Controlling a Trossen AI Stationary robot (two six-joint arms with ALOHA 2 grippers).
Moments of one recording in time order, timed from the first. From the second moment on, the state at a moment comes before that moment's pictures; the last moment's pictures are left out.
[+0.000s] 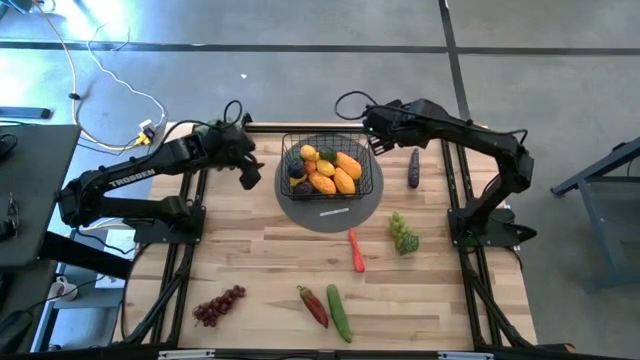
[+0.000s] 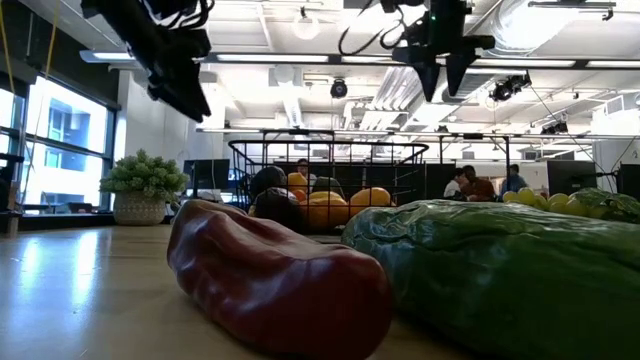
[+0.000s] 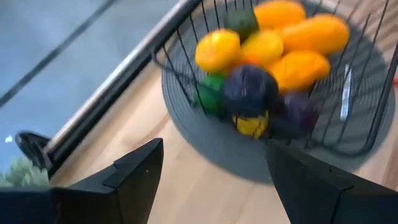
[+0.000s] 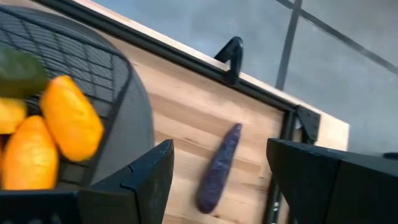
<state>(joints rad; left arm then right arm) 0.63 0.99 0.83 -0.63 -0.09 0.00 -0.37 1.63 1.70 -1.46 0.58 0.74</state>
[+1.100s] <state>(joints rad) 0.63 0.99 0.83 -0.15 -0.46 0.05 -0.70 1.38 1.51 -1.43 0.50 0.42</state>
